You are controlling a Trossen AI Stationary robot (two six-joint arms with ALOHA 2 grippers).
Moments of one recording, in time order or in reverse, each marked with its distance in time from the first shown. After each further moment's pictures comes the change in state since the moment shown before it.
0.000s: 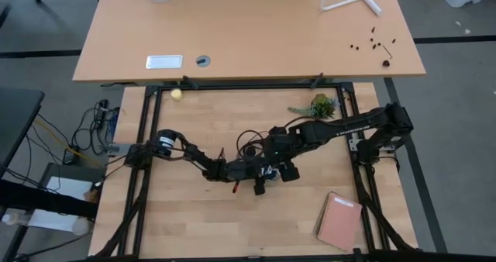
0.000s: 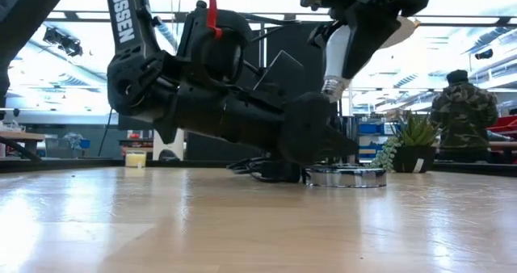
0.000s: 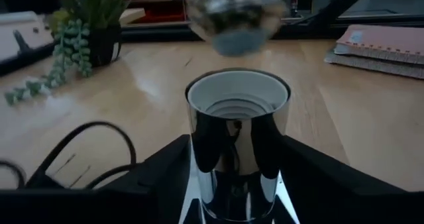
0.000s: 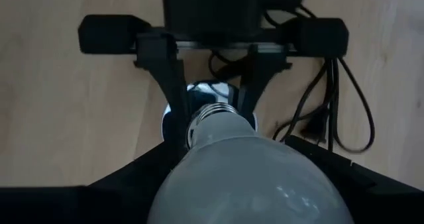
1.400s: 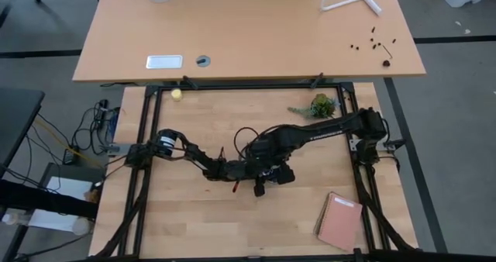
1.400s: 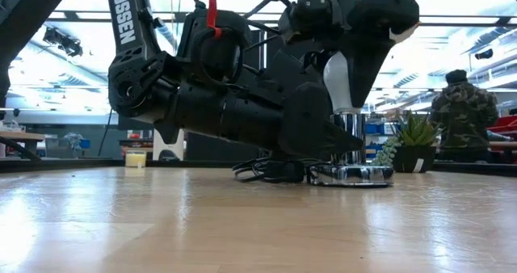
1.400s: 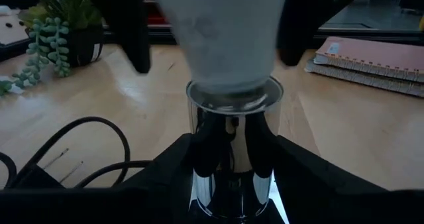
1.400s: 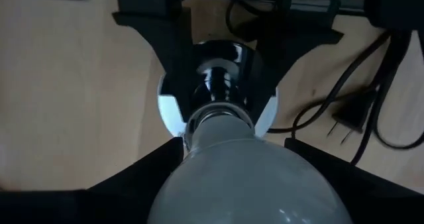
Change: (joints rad) left arm 0.011 0.002 0.001 0.032 0.066 -0.046; right arm -0.020 0.273 0.235 -0.281 -0.070 -0.024
